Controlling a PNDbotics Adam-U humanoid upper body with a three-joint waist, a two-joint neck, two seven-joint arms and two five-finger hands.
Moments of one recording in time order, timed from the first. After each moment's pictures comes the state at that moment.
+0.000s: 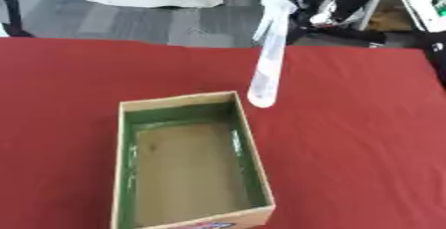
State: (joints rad) left arm -0.25 0.47 0.18 -1.91 0.23 0.05 0.34; right arm -1.14 -0.76 0.18 -1.09 0.25 0.04 0.84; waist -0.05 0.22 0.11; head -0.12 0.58
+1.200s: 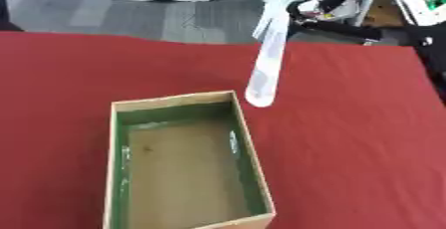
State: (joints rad) left arm -0.25 0.47 0.18 -1.91 0.22 0.06 0.34; right arm -1.18 -0.76 0.16 -1.11 0.24 0.04 0.79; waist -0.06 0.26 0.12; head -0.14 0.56
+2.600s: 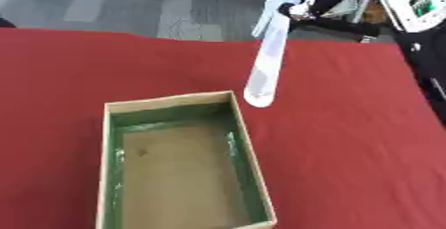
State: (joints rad) left arm -0.25 0.47 0.18 -1.91 0.21 0.06 0.34; right arm -1.17 -0.76 0.15 -1.11 0.22 0.04 0.77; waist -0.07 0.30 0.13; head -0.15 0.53
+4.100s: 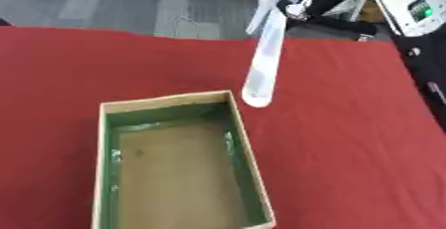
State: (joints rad) left arm -0.25 0.47 0.18 -1.91 0.20 0.07 0.34; right arm -1.17 -0.76 0.16 -1.13 0.16 0.06 0.78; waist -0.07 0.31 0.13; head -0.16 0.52
